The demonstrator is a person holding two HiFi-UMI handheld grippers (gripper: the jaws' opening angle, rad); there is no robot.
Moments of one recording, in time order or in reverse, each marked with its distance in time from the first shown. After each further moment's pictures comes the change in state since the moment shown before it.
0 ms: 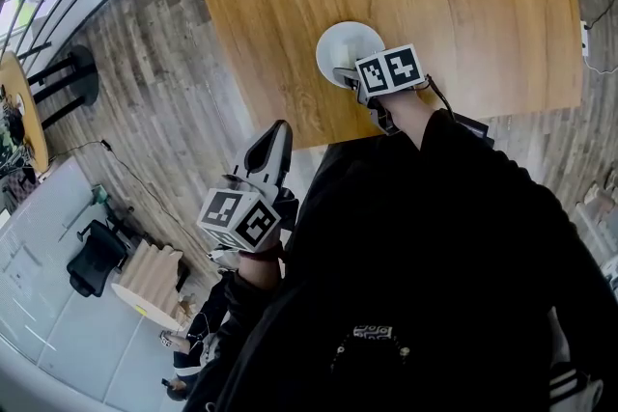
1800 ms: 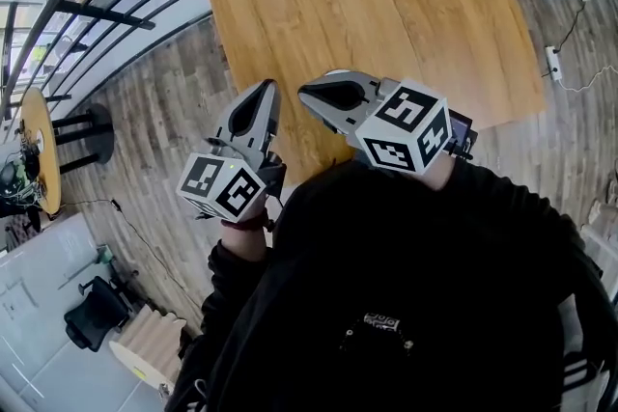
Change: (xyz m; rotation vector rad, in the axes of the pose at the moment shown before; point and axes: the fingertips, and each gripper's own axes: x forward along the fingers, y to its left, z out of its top) left arm -0.048 -0.099 0.160 0.311 -0.333 -0.249; right arm -0.248 0.282 0.060 -0.638 -0.547 0.225
